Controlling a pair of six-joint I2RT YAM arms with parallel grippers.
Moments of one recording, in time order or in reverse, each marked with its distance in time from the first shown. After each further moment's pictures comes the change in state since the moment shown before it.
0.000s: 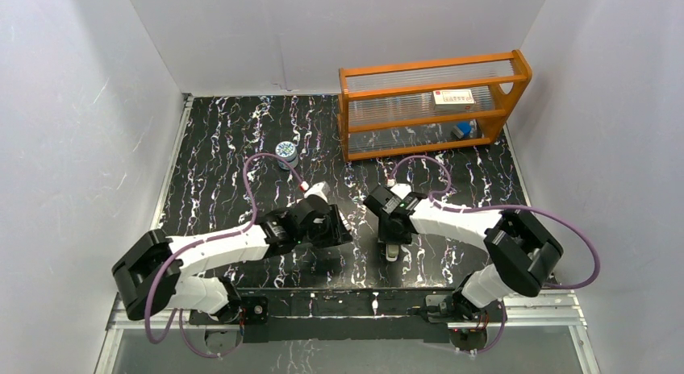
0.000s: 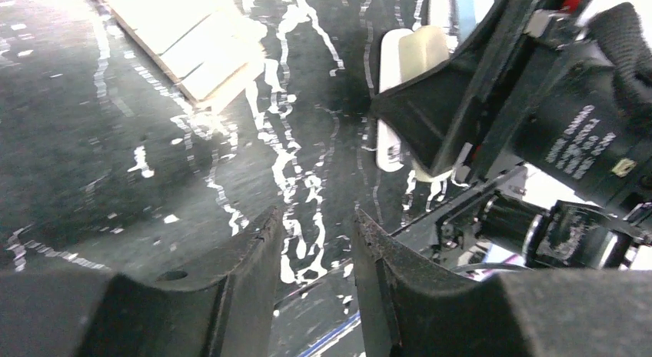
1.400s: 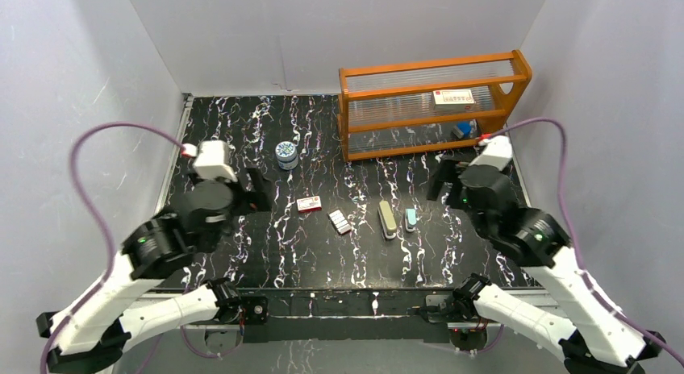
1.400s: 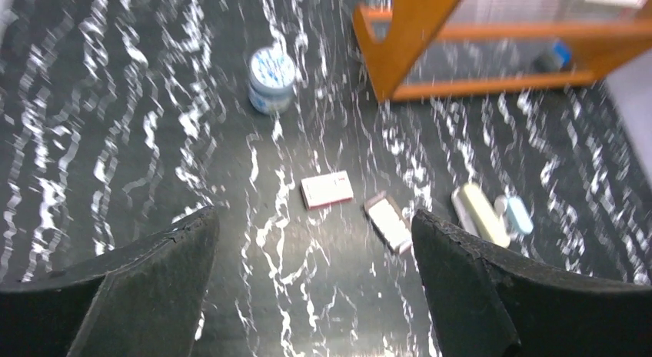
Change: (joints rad) left arm 0.031 -0.569 0.441 -0.754 -0.690 0.465; right arm -0.128 -0.696 0.291 -0.211 0.291 -0.349
